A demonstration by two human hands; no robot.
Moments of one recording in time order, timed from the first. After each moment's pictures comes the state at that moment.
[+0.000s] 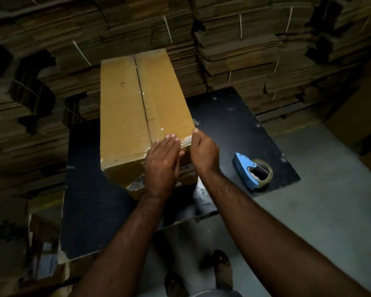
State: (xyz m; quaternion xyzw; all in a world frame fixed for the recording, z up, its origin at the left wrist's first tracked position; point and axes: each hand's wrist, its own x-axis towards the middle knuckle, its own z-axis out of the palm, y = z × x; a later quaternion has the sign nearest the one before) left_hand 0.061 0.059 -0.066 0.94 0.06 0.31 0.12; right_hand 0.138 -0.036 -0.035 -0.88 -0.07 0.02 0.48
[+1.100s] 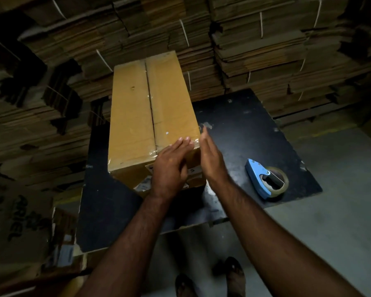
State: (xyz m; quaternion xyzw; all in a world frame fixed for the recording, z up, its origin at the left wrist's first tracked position) left_hand 0.069 0.043 -0.034 0.95 0.08 0.21 0.20; right_hand 0.148 -0.054 -0.040 -0.73 -0.09 0.20 0.64
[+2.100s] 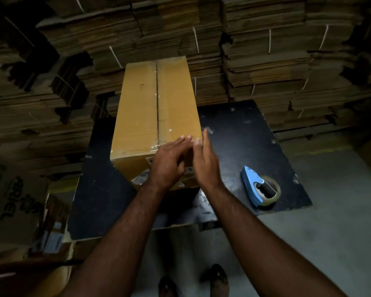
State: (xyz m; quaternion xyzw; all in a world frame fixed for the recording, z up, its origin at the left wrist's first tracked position) left_hand 0.071 0.048 -0.028 0.95 0.08 0.20 0.22; right_hand 0.135 -0.058 -0.044 -0.79 -0.20 0.11 0.57
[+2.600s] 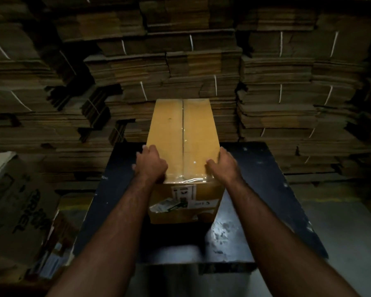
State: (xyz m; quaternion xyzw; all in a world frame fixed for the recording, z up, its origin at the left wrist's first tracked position) left_hand 0.064 0.160 0.022 0.87 0.44 0.06 0.19; right_hand 0.198 -0.007 0.010 -0.90 -0.22 0.12 0.36
